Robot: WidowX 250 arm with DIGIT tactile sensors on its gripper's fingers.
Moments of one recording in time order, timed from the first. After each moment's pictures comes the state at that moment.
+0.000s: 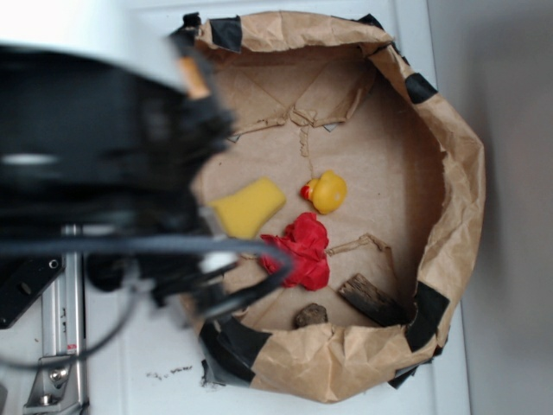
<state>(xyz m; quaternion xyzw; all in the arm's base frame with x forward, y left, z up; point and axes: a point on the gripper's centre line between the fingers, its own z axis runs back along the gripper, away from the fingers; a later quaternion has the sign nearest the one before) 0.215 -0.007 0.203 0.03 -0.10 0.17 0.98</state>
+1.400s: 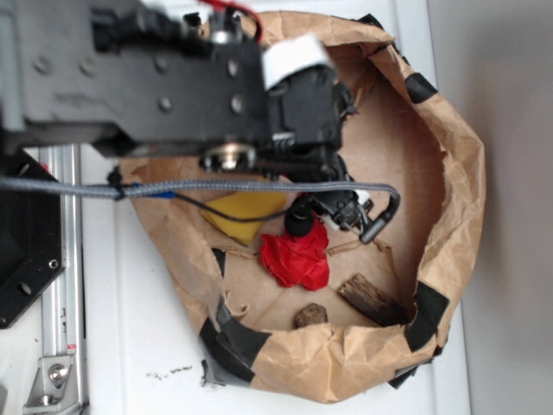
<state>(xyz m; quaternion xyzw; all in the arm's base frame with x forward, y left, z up) 0.270 0.012 0.084 -0.02 -0.15 0.34 0.93</state>
